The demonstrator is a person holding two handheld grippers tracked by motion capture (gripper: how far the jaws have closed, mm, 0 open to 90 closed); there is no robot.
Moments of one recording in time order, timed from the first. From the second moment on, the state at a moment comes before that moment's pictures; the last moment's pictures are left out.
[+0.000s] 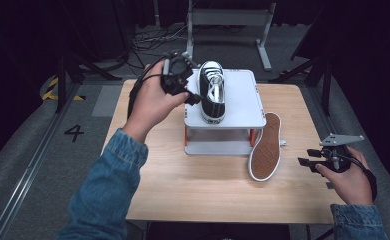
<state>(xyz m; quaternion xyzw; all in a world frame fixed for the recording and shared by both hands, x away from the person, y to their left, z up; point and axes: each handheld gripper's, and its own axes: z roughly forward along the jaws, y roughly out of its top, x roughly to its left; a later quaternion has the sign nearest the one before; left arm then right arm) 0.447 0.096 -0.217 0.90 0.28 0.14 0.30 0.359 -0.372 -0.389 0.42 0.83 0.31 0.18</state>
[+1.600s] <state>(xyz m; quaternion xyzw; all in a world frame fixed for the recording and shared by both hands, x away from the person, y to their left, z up) 0.400 0.195 -0.426 0.87 0.44 0.07 0.20 0.421 -0.336 -0.427 0.43 0.87 0.20 0.14</state>
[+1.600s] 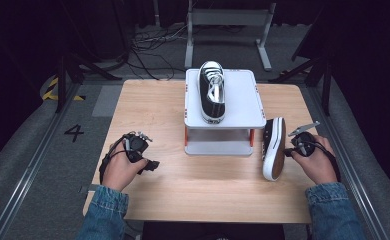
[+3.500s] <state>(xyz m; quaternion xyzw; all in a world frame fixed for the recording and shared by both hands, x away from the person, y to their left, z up) 0.419 0.167 -0.427 0.91 0.39 0.06 0.15 0.381 -0.411 -0.421 0.52 0.82 0.20 0.14</state>
